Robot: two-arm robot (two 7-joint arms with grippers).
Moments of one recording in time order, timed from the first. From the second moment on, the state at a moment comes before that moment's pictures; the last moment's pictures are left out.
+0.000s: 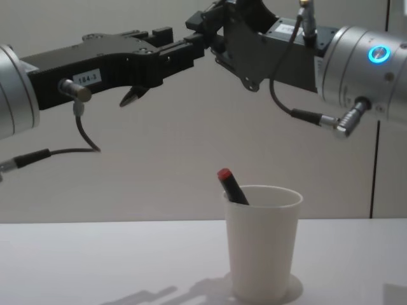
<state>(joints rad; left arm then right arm) -0.20 0.47 0.28 -1.78 -0.40 -0.09 -0.43 0.33 0.14 -0.37 -1.67 1.24 0.39 0.18</state>
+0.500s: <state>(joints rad) -0.20 0.47 0.29 -1.78 -0.40 -0.09 -0.43 0.33 0.14 -0.37 -1.67 1.24 0.39 0.18</state>
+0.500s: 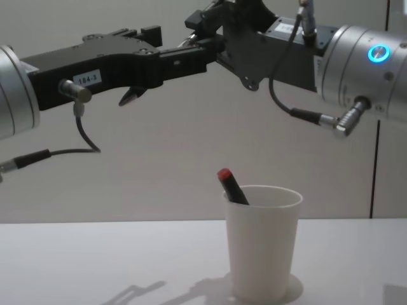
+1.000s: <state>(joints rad) -0.20 0.47 0.29 -1.78 -0.40 -0.09 -0.43 0.32 0.16 -0.36 -1.69 1.17 0.31 0.14</state>
